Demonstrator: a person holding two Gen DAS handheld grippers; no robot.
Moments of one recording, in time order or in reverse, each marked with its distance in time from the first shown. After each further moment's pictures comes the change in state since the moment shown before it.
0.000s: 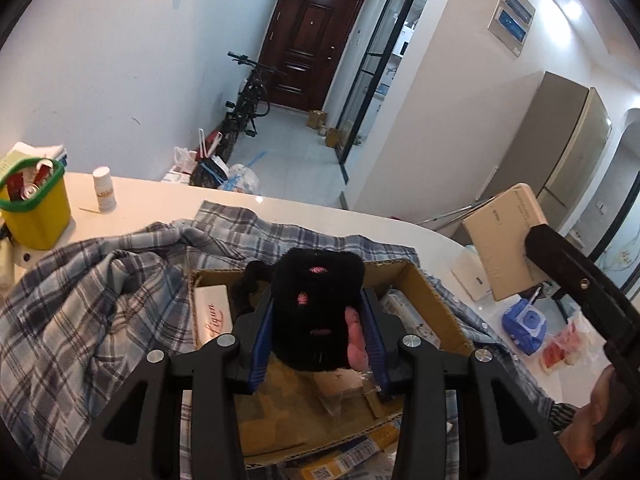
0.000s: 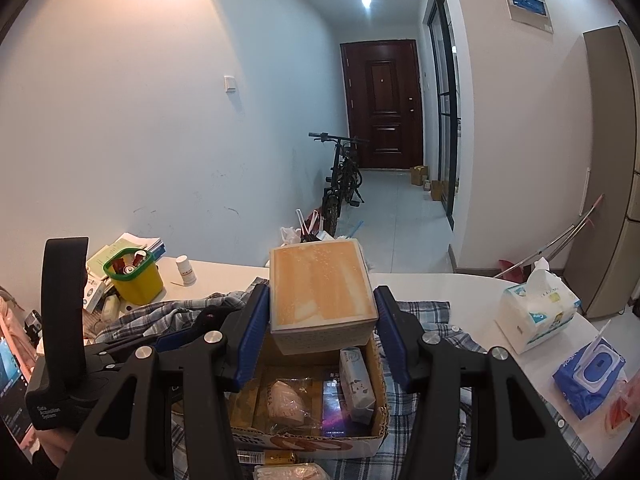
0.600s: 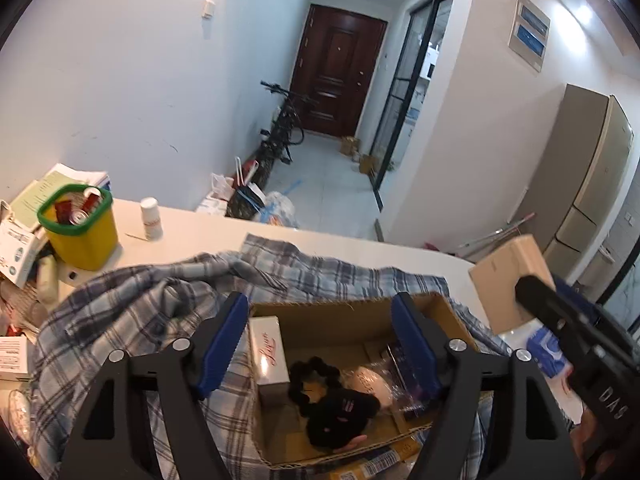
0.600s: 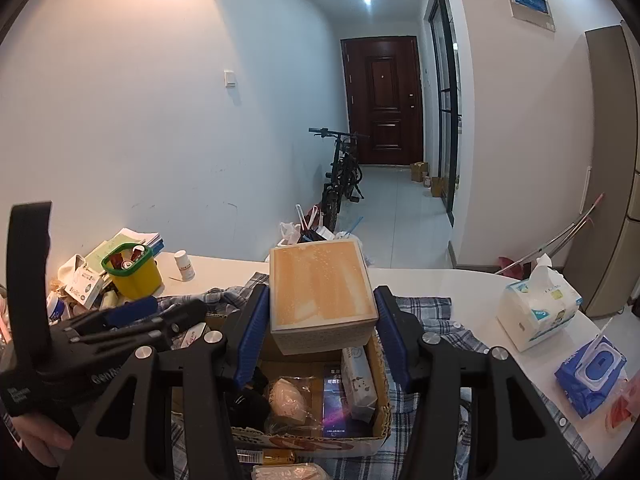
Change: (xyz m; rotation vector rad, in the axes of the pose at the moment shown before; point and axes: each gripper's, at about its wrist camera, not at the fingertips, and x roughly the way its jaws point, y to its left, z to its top) left arm -0.035 0.006 0.015 -0.011 -0.108 0.136; right arm 0.007 0.001 -0.003 -0.002 0.019 -0.001
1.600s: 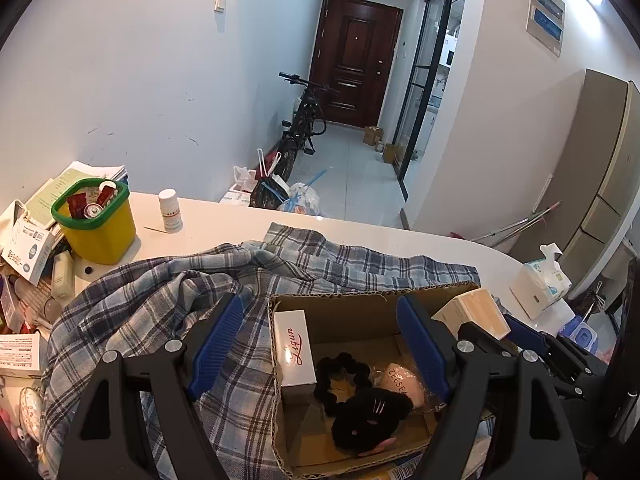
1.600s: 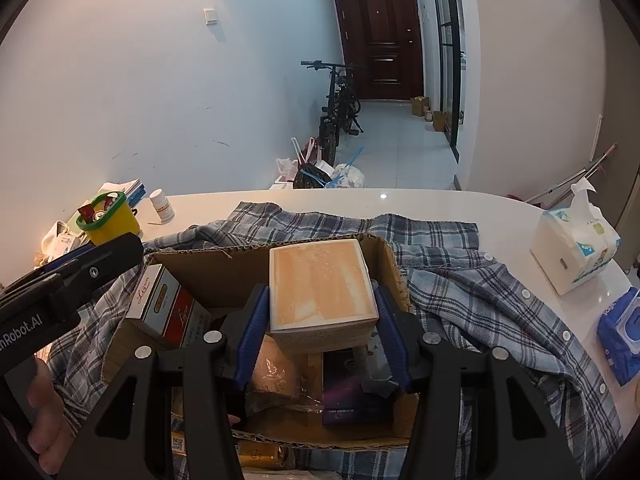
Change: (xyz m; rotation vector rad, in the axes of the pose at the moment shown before) left arm 0.023 0.003 -0.007 0.014 0.046 0.098; right arm 0.077 -0.008 -0.042 0.051 0.241 0.005
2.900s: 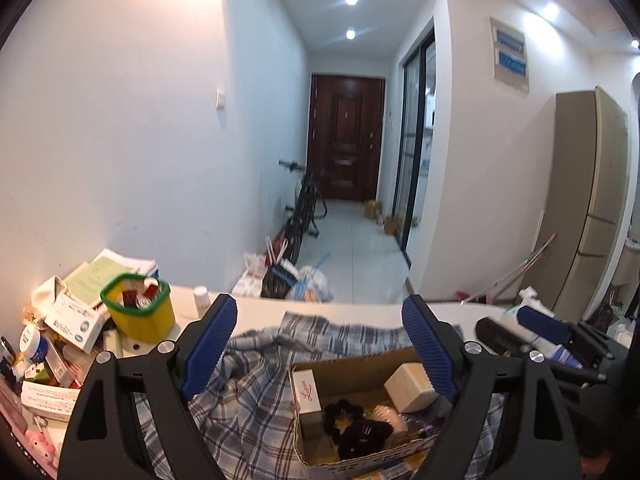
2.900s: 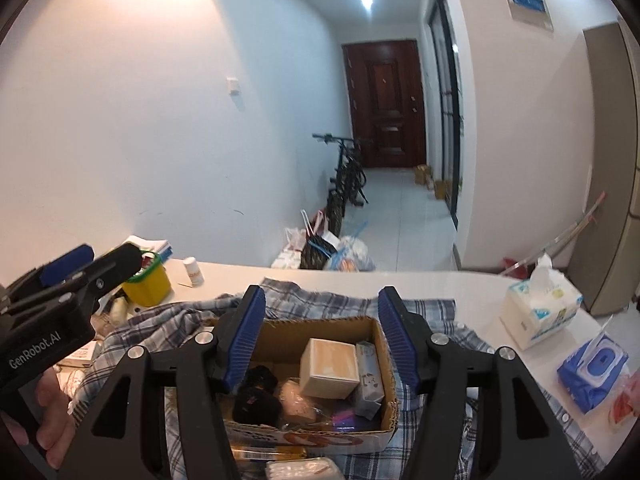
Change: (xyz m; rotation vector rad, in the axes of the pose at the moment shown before) left arm -0.121 -0.018 0.016 0.092 -0.331 0.027; right arm -0.102 0.024 0.021 -0.047 -0.274 0.014
